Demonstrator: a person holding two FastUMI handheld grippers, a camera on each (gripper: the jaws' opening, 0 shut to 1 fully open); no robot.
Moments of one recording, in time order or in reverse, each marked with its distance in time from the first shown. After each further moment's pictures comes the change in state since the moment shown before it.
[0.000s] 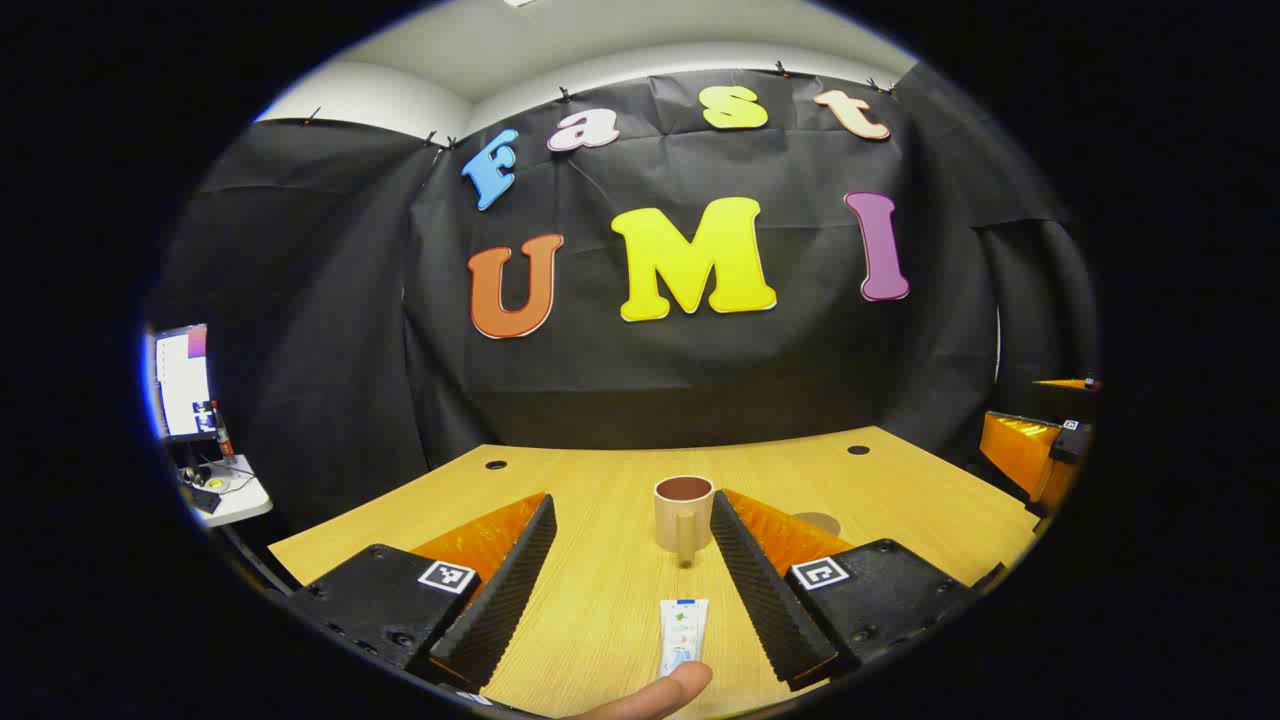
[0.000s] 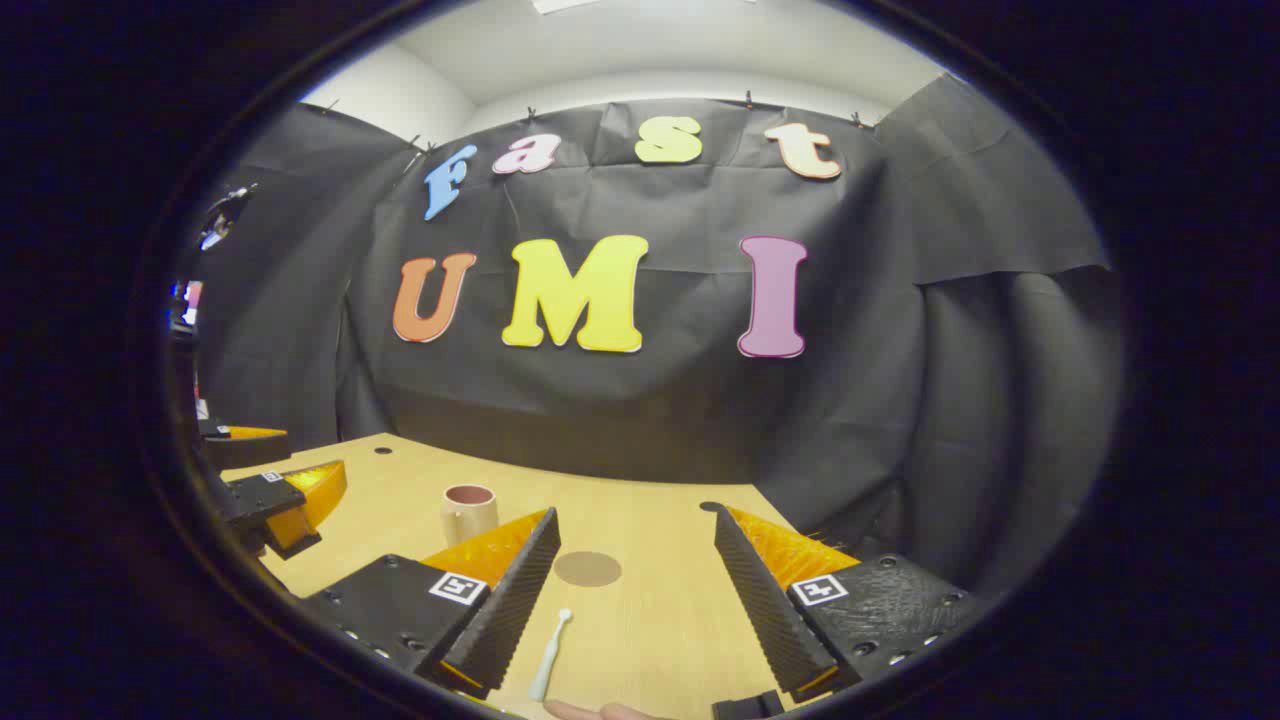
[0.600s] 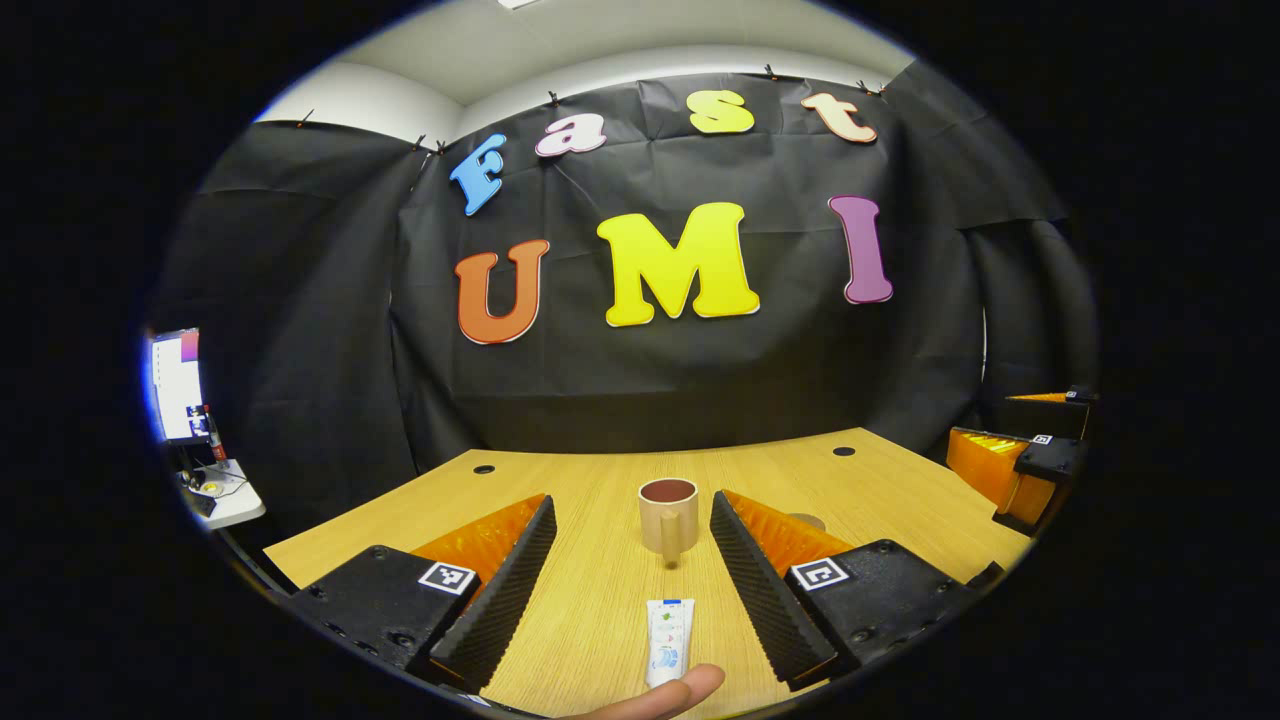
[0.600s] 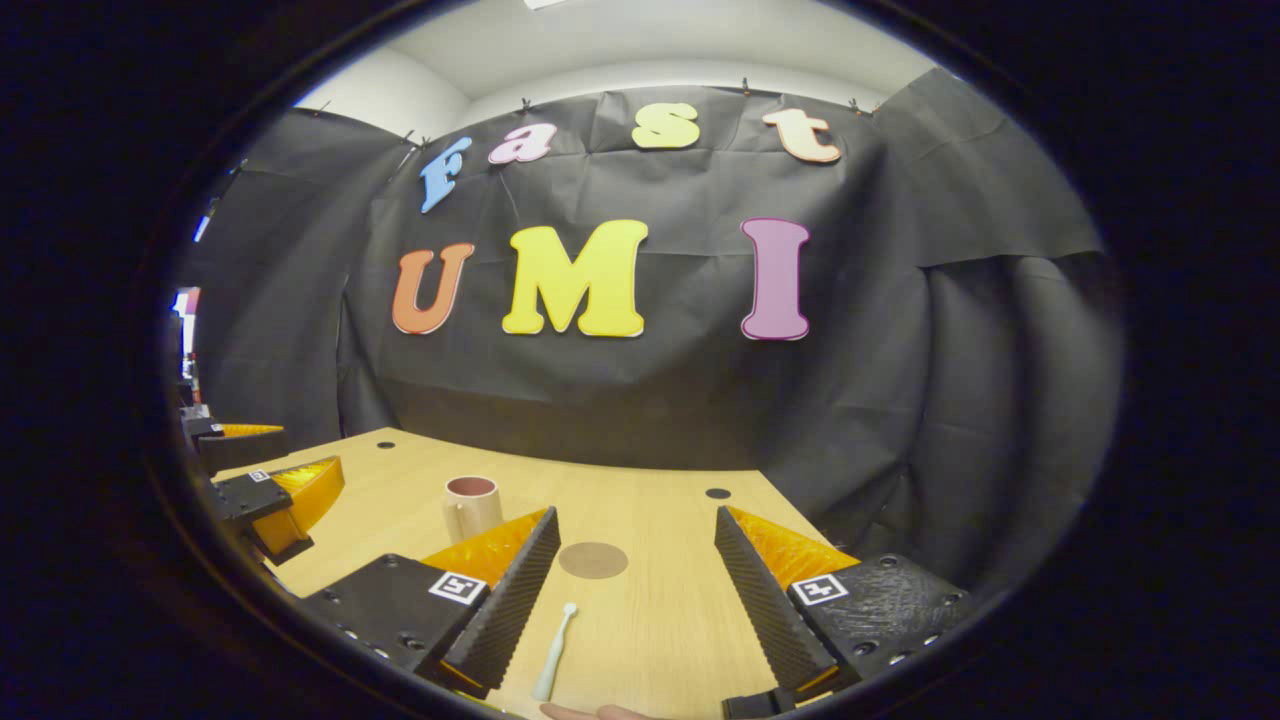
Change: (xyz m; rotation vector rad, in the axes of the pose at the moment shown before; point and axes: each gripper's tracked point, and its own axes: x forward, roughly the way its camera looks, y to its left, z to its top) left arm -0.004 -0.003 -0.002 0.000 0.003 -0.020; right arm 0.007 0.006 -0.013 0.015 0.044 0.019
